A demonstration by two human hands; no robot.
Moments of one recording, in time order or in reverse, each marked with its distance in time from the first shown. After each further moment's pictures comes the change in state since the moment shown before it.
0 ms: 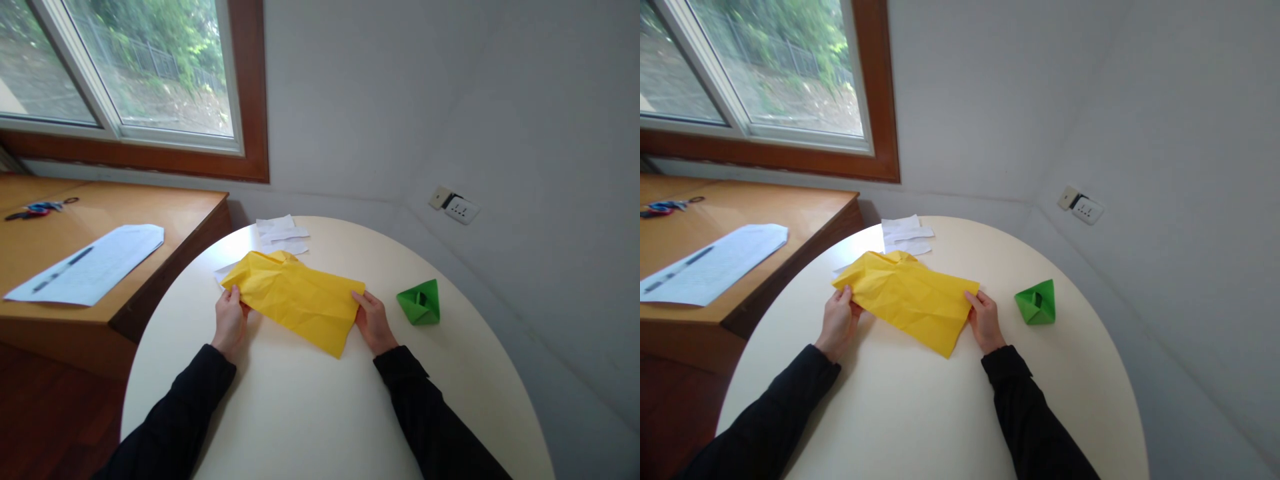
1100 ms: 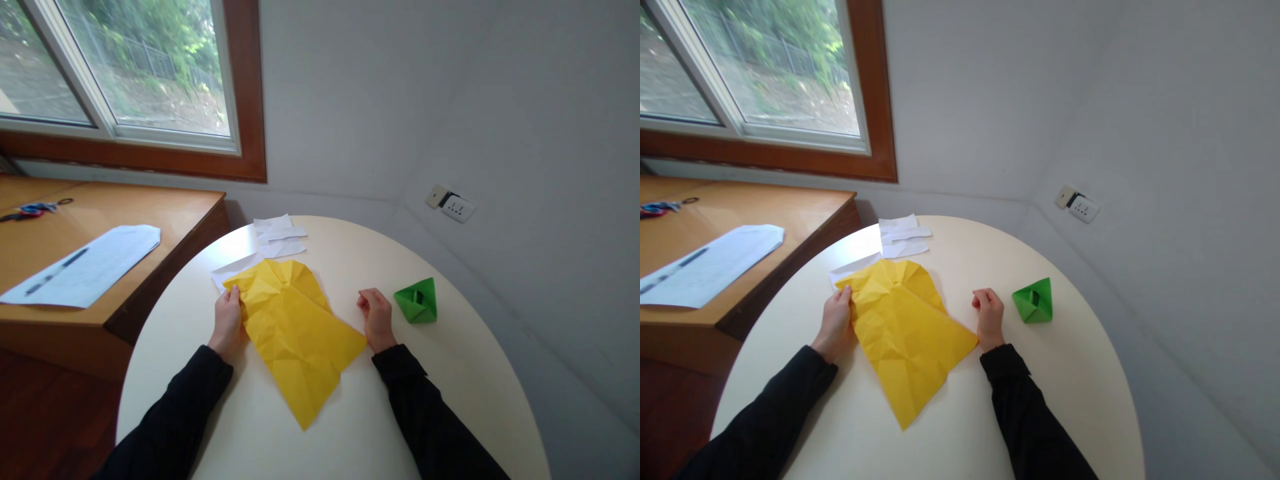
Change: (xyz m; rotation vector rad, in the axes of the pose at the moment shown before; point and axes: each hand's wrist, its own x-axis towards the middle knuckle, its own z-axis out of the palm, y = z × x) left_hand -0.010 0.008 0.005 0.189 0.028 -0.067; right_hand 0.012 0.003 -0.018 -0.192 0.268 -0.249
